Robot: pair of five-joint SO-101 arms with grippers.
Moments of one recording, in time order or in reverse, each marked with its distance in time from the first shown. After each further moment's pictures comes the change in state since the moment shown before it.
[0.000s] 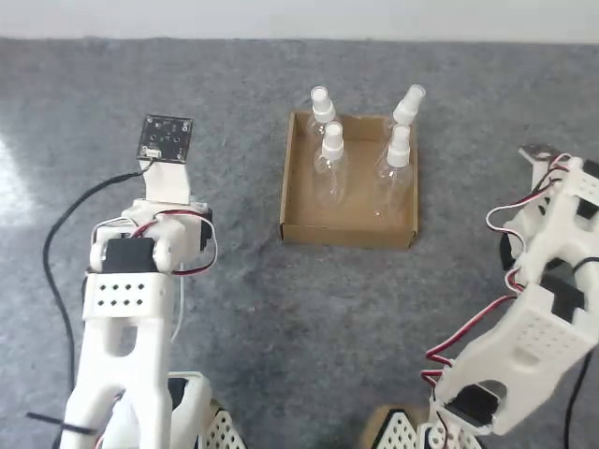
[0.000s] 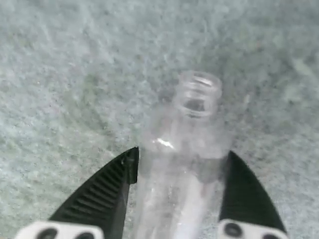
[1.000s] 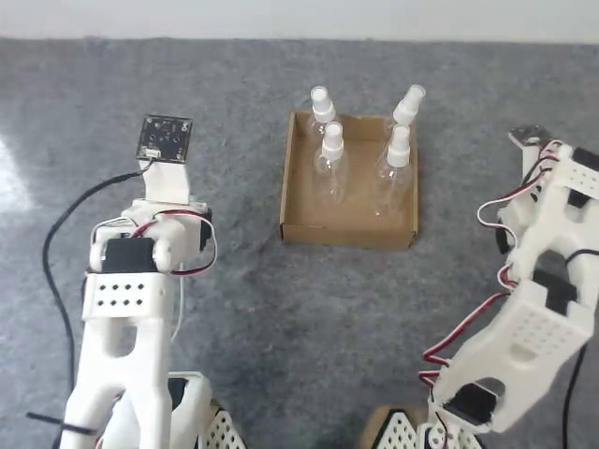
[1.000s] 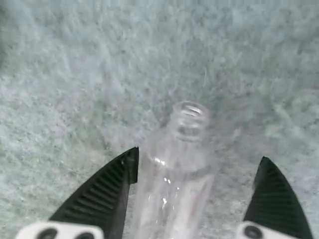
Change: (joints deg) left arm -0.1 0.0 0.0 0.0 0.0; right arm -2.9 2.1 -4.1 -1.5 2.4
